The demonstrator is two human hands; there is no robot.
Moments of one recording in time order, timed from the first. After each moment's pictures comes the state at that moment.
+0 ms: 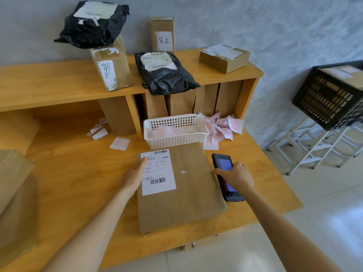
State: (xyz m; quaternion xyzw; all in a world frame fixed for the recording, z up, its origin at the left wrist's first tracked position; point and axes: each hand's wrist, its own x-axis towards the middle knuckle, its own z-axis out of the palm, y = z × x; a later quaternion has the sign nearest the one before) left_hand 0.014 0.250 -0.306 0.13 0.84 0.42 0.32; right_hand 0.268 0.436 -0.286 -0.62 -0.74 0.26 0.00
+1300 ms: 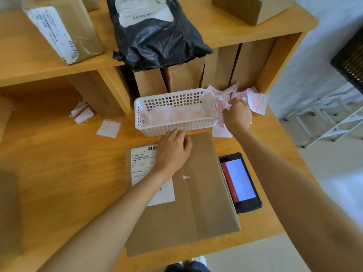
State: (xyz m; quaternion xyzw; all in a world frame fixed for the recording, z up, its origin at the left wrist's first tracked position) left_hand 0.042 0.382 -0.322 0.53 0.82 0.24 -0.01; right_hand 0.137 0.580 -0.302 -0.57 -0.78 0.21 0.15
